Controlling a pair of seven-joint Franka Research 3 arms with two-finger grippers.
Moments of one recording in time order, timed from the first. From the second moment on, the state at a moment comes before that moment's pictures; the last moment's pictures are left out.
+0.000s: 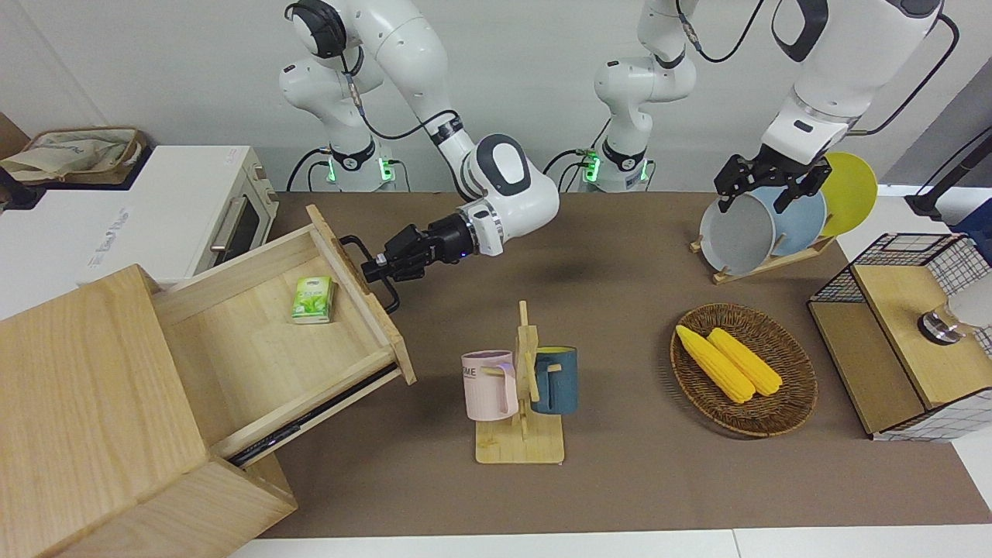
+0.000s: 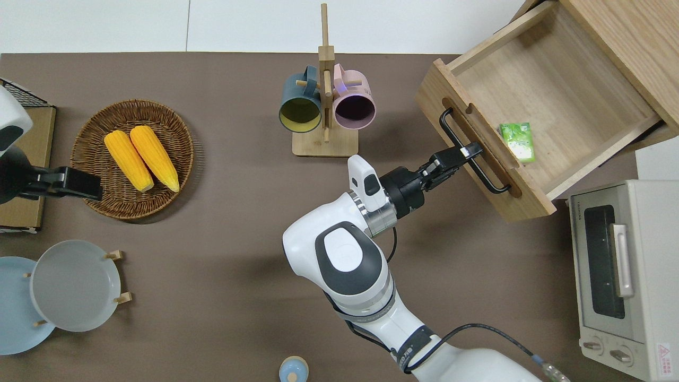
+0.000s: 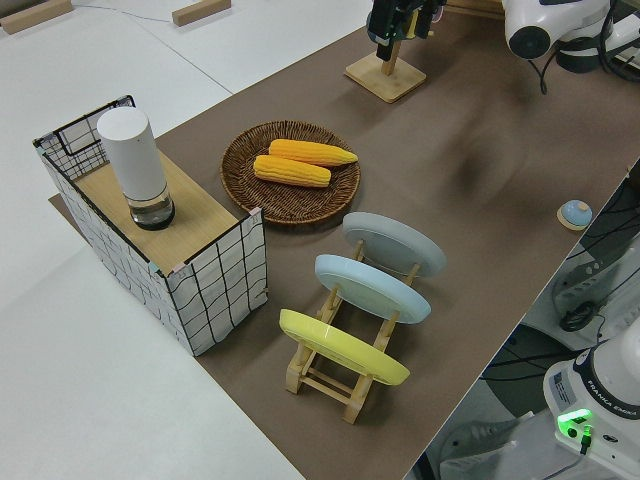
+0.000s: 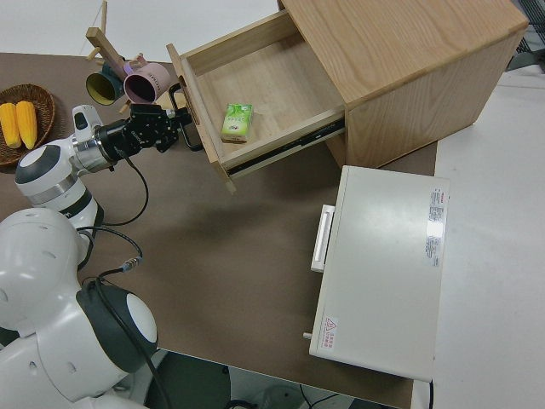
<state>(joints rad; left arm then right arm) 0.04 0.06 -0.07 -1.50 0.00 1.52 0.04 0.49 0.47 0.25 -1.69 -1.54 1.30 0.46</state>
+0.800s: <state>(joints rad) 0.04 0.06 -0.07 -1.50 0.00 1.52 0.04 0.51 0.48 0.25 -1.66 -1.54 1.29 0.41</state>
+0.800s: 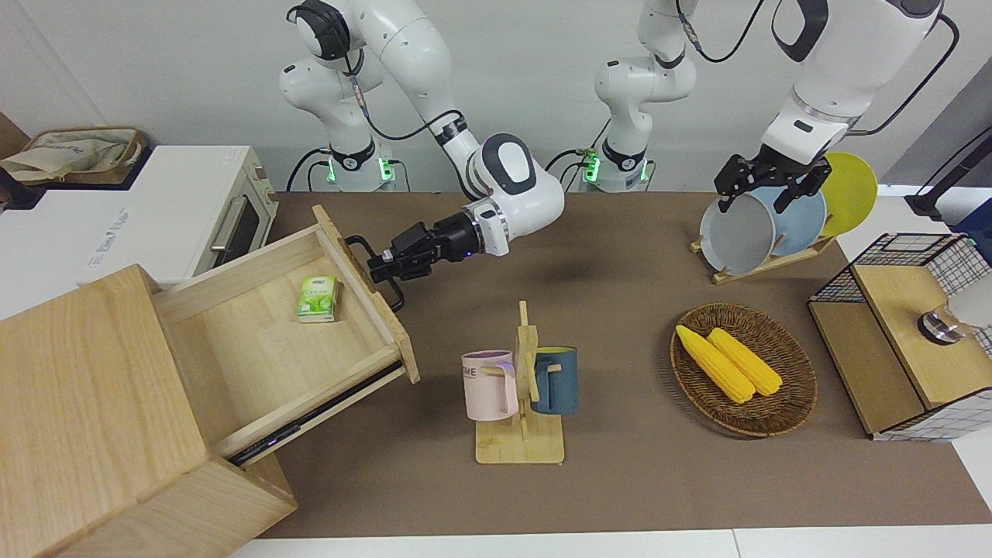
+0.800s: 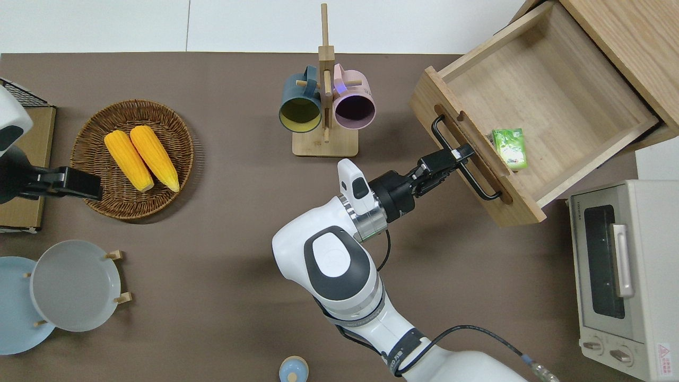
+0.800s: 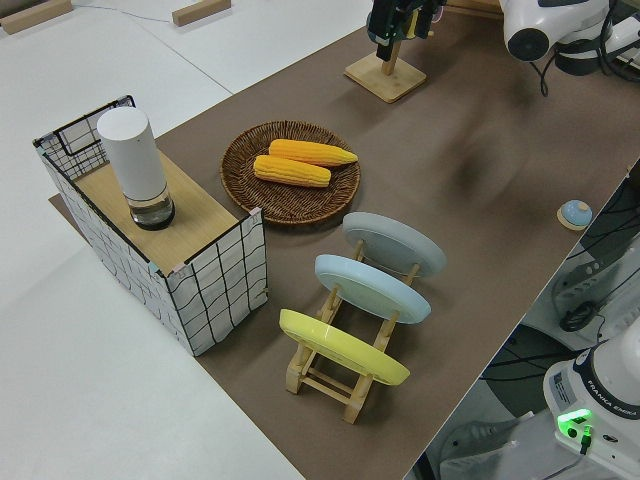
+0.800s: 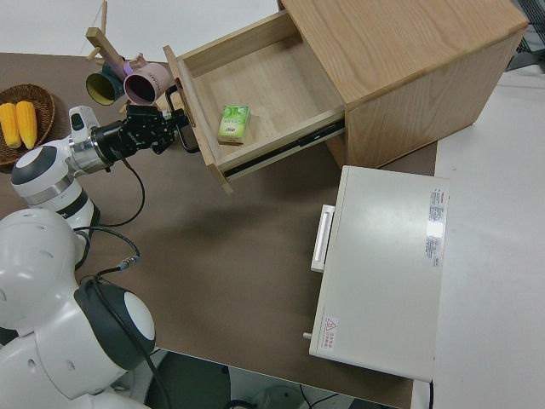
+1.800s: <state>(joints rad) 0.04 0.06 -0.07 -1.50 0.00 1.52 0.04 0.53 0.48 0.24 -1.59 -1.48 1.29 0.63</state>
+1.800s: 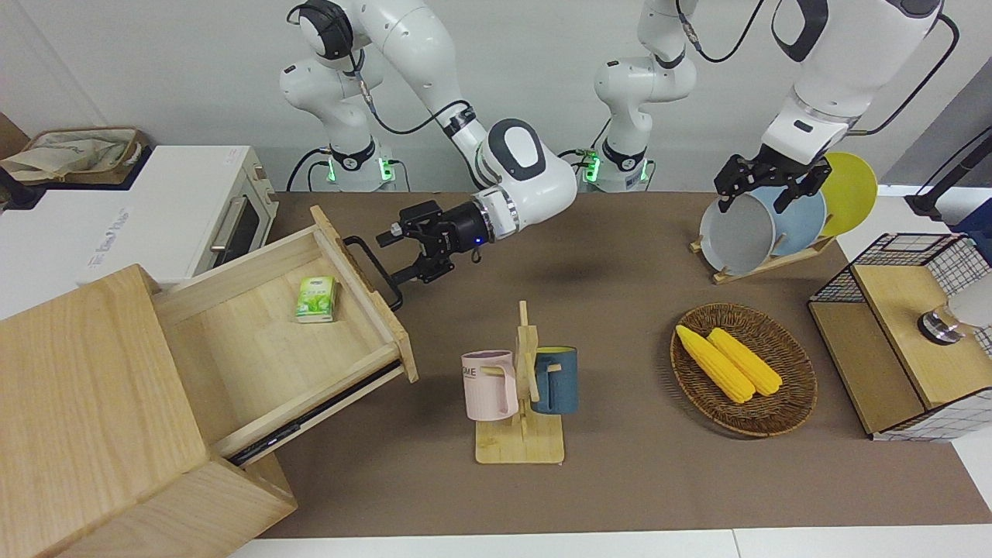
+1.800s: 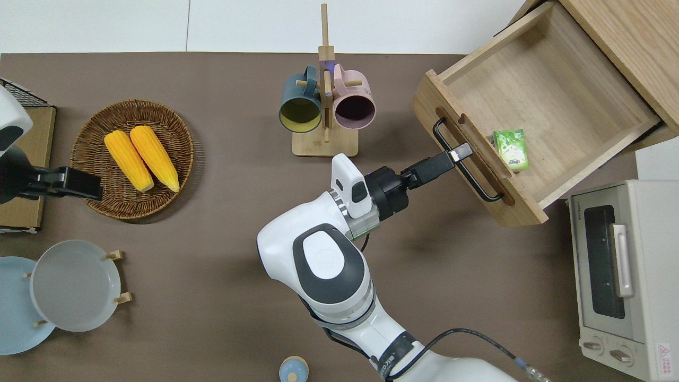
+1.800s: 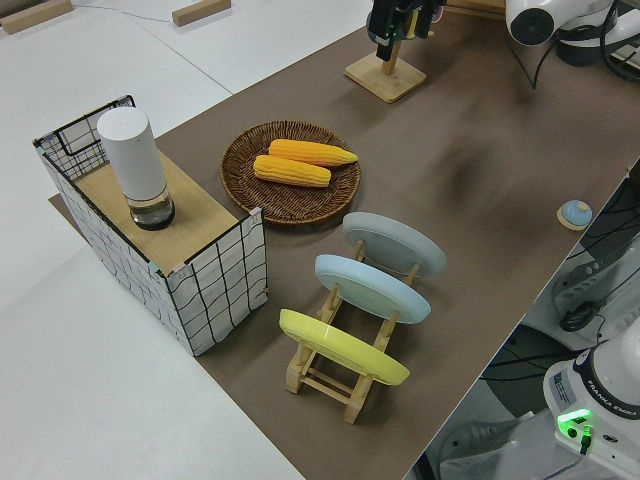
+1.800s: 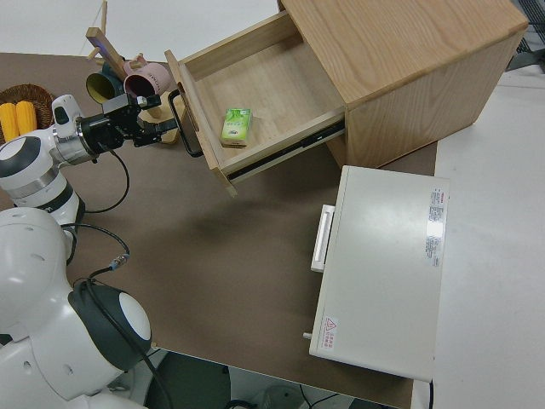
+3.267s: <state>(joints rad) 0.04 0.06 -0.07 -1.50 0.00 1.52 0.04 0.52 0.22 0.11 -1.38 -0.60 1.46 0.57</state>
